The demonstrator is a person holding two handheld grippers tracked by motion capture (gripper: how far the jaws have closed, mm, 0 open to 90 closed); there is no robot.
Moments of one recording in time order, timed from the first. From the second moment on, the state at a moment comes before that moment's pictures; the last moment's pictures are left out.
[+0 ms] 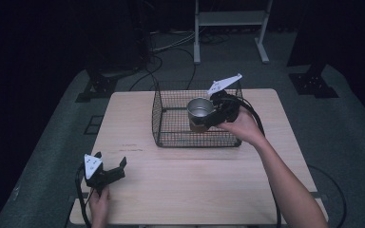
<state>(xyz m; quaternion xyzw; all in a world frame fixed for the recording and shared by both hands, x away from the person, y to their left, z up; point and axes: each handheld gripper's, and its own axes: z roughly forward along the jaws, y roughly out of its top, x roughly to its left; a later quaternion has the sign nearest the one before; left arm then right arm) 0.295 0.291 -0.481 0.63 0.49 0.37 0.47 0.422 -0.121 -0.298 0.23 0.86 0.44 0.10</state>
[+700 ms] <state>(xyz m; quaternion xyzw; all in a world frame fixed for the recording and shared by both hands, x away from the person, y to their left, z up) 0.295 0.291 -0.481 0.63 0.49 0.37 0.47 0.458 -0.103 -0.293 0.24 0.86 0.43 0.10</state>
